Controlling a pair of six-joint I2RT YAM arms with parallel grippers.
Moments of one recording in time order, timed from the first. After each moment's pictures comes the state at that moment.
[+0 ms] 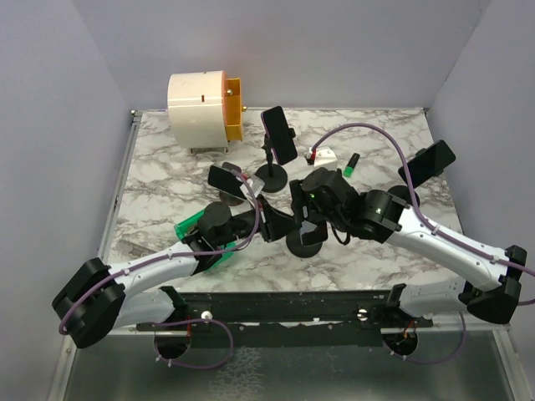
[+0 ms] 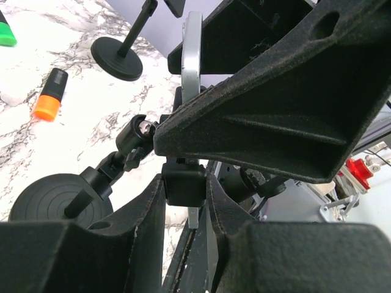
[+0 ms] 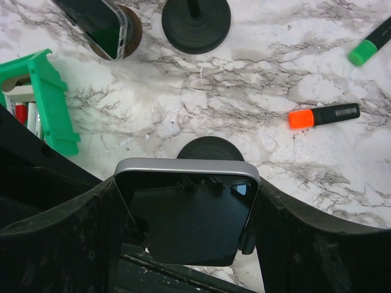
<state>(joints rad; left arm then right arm) -0.82 1.15 0.49 0.71 0.39 -0.68 1.04 1.27 1.33 -0.81 0.54 0.50</state>
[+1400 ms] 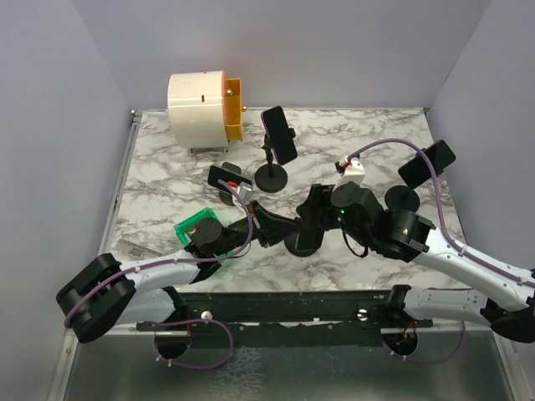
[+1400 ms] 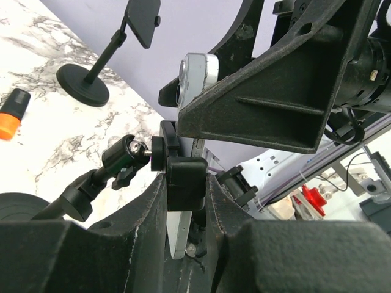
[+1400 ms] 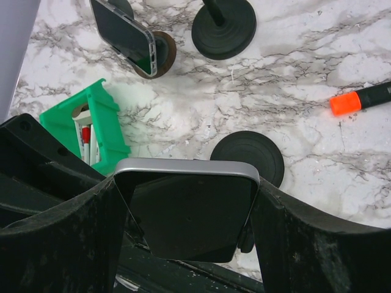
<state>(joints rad) -0.85 1.17 0.35 1.05 0.31 -0.84 1.04 1.05 1.11 -0.65 0.51 0.67</state>
